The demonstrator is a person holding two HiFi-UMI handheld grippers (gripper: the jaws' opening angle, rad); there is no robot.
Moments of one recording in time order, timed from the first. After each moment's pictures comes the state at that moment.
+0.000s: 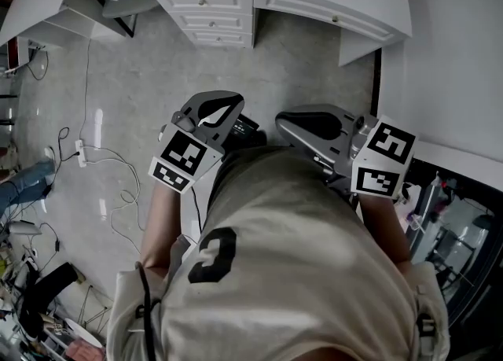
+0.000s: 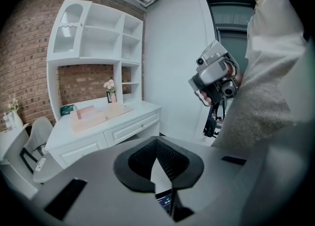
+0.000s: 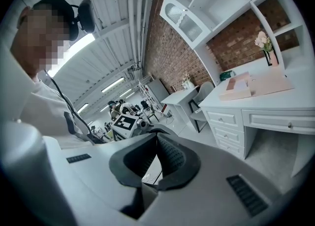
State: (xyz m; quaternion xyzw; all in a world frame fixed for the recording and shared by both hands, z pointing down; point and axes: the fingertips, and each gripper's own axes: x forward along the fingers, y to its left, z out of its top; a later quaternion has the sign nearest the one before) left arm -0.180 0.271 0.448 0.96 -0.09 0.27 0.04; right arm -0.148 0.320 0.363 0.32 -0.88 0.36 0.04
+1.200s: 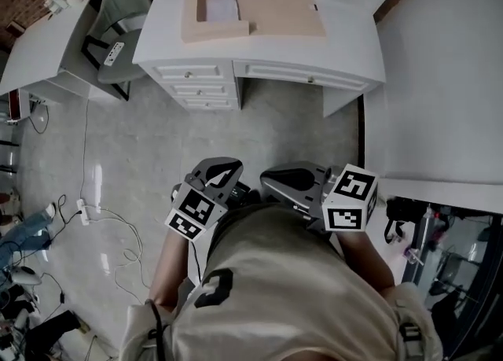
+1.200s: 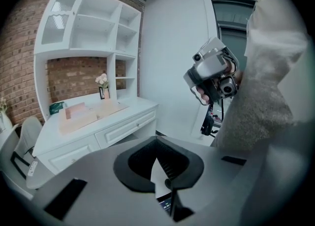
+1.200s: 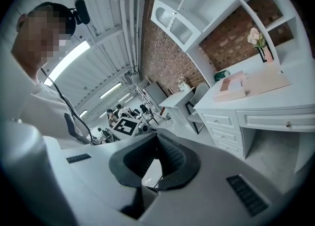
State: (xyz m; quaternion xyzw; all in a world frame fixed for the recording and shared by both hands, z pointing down) left arm -0.137 0.263 0.472 0.95 -0.06 0.29 0.06; right arm -0.117 0.295 0.379 0.33 -0.87 0.37 0.01
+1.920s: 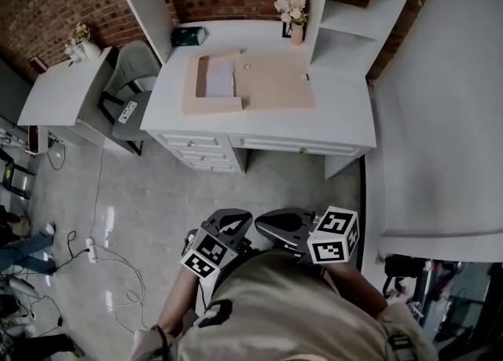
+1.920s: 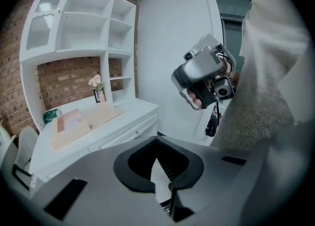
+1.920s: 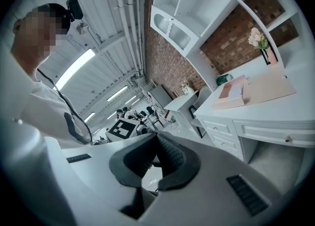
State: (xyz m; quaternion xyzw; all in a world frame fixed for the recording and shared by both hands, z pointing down) left arm -0.046 0.244 0.463 0.95 -0.06 0.31 0.03; right arm -0.044 0.258 0.376 0.30 -0.88 0.36 -0.01
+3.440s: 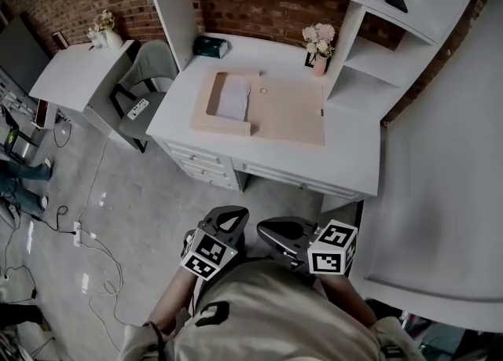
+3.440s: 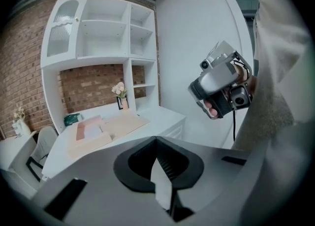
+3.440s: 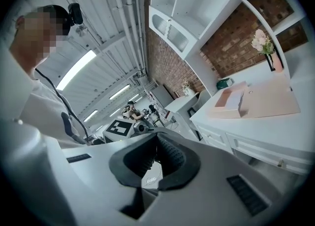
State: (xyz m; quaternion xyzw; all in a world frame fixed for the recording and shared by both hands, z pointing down) left arm -0.004 0.155 0.444 0.94 -0.19 0.28 0.03; right arm 0.008 0.196 0.370 0.28 -0.89 0.35 0.00
